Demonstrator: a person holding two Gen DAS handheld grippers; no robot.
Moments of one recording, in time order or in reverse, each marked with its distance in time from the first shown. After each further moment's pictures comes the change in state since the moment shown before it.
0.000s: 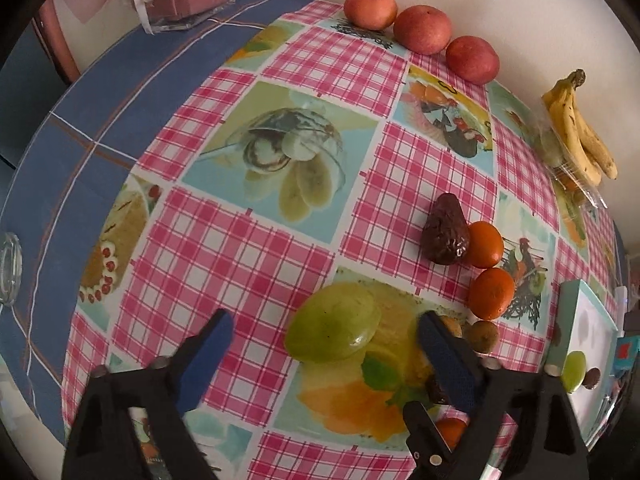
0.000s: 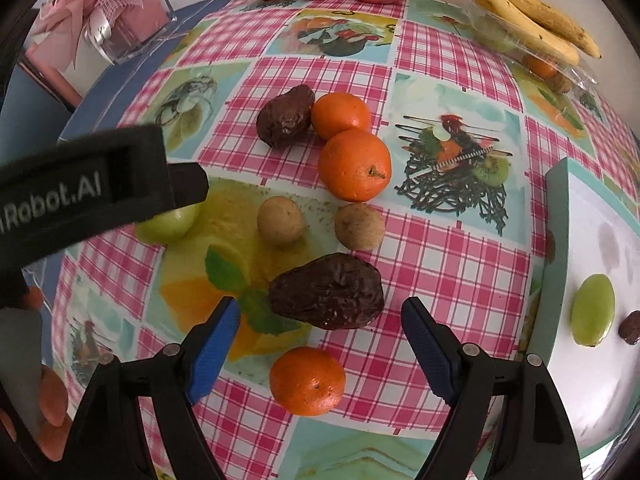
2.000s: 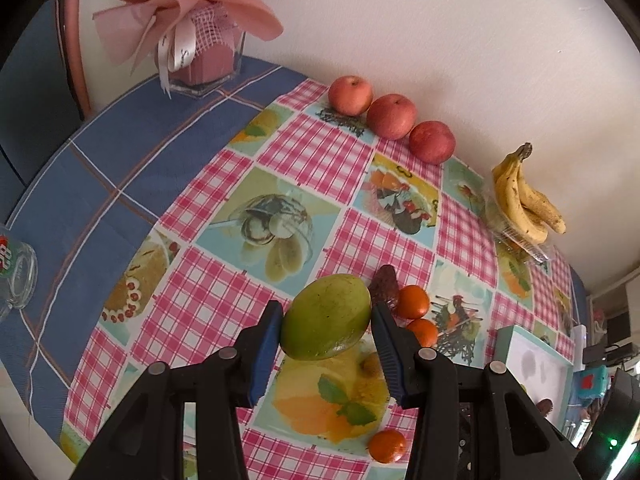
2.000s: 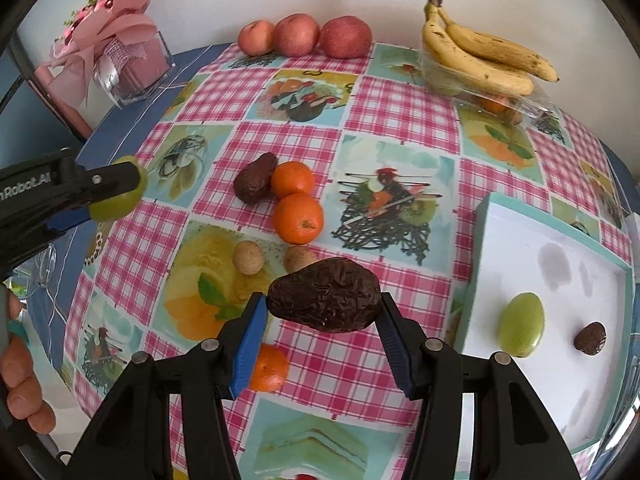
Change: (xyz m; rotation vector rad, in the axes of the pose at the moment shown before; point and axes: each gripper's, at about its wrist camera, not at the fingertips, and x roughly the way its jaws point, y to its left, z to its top) left arm -0.080 -0.001 0.003 -0.060 -0.221 -0.106; right arm -0.064 -0.032 -0.004 0.019 -0.128 -0.001
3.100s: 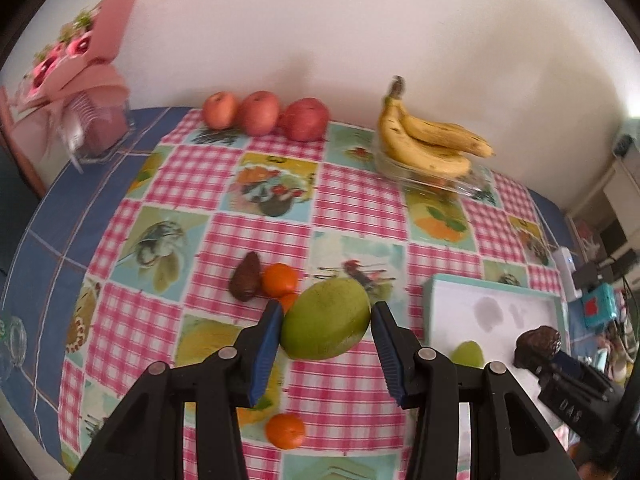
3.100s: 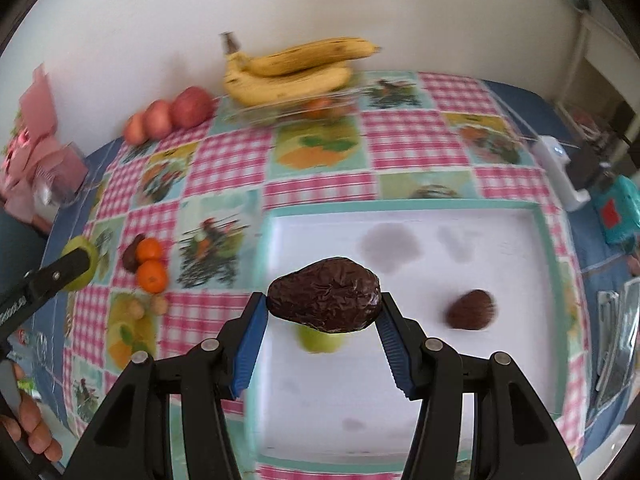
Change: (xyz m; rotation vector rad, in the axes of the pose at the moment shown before) left arm -0.009 -0.140 -0.044 0.319 -0.011 -0.047; right arm -0.062 -0.162 -0.024 0.316 -0.104 -0.098
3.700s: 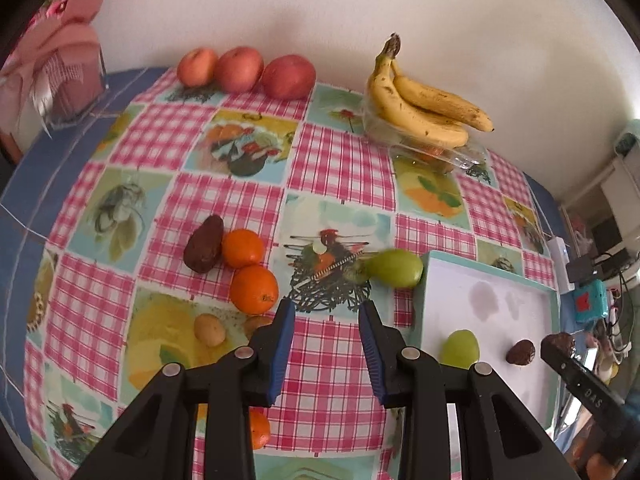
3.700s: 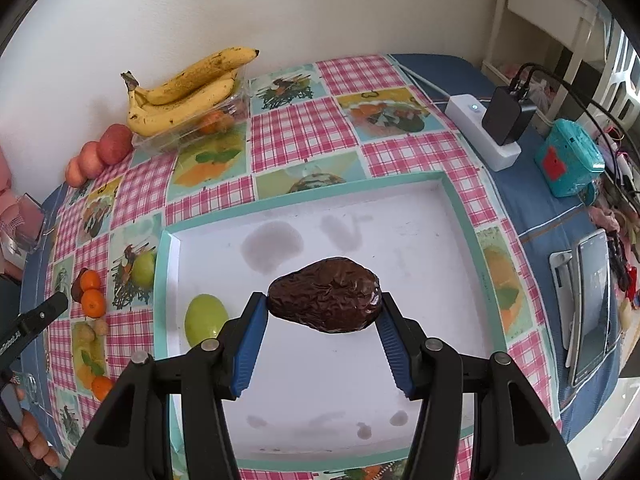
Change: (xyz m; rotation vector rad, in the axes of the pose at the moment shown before) left arm 0.043 -0.002 -0.009 -0.059 0.104 -0.063; right arm -0.006 -0.086 -0.008 0.152 0.006 -0.098
